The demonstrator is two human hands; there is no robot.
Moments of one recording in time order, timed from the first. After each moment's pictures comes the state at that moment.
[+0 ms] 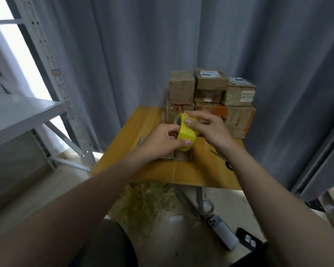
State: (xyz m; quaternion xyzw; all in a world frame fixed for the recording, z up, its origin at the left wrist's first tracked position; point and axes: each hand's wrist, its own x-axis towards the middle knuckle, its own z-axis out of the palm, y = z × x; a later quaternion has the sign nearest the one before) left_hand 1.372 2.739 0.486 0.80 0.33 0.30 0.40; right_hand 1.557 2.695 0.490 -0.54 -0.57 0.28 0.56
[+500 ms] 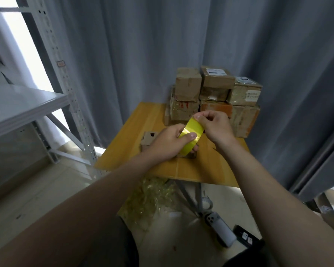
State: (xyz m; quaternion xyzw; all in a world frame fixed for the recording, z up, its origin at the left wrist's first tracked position) left_hand 1.365 2.717 0.481 0.77 0.31 0.30 0.48; right_hand 1.540 2.705 0.489 -0.61 -0.50 0.20 0.57
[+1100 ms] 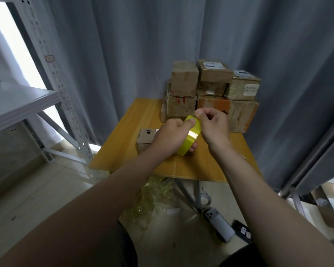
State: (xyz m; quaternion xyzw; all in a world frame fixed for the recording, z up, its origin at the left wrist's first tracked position) left_hand 1.391 2.718 0.490 0.67 0.40 0.31 0.53; right_hand 1.528 2.705 0.475 -0.60 -0.44 0.18 0.64
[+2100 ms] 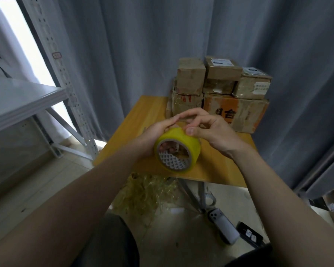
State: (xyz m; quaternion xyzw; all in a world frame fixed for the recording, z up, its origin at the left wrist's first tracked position) left_hand 1.359 2.767 0.470 0.50 0.36 0.28 0.74; right_hand 1.548 2.693 0.480 -0.41 -0.67 0.37 0.50
